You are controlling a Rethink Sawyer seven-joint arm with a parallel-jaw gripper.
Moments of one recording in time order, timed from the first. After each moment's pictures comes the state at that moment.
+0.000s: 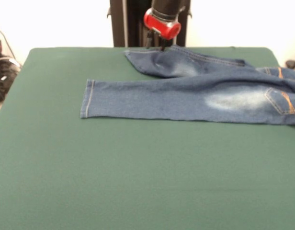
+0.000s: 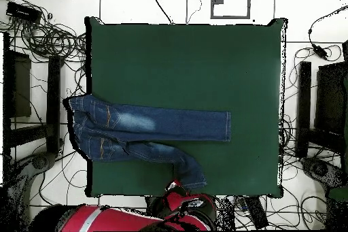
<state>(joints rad) 0.08 -0.32 -0.34 2.12 -0.39 -0.25 2.85</state>
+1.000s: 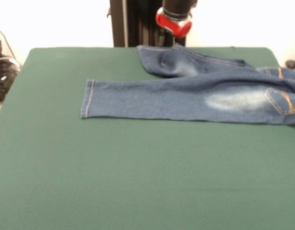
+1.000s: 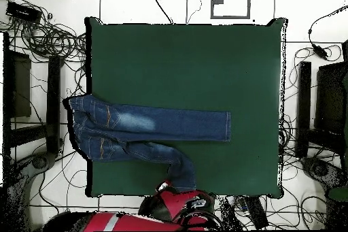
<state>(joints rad) 0.02 -0.39 -0.21 2.16 -0.40 -0.13 2.85</state>
